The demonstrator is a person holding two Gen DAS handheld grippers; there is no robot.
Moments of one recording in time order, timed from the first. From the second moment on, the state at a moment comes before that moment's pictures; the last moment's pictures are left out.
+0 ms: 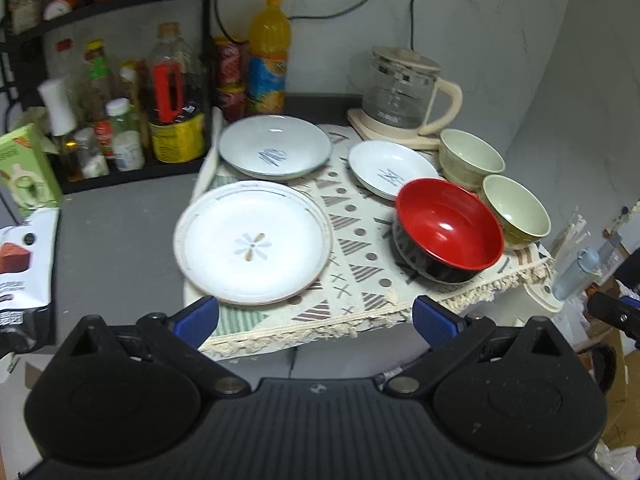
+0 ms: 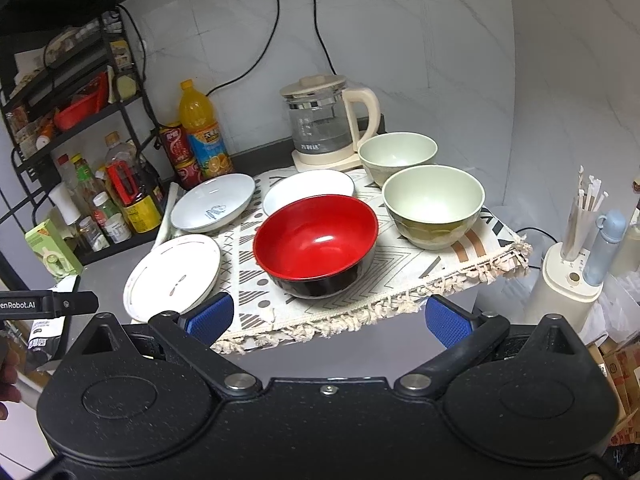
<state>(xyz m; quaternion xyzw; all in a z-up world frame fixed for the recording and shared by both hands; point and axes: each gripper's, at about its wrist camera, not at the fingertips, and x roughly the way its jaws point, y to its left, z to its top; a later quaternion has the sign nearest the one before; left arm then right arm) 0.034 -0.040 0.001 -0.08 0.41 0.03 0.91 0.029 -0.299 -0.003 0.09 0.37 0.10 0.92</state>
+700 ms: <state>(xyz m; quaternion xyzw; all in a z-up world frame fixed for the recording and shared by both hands) 0.164 -0.044 -0.003 -0.04 0.42 -0.03 0.91 0.115 -0.317 -0.022 0.11 0.38 0.02 0.92</state>
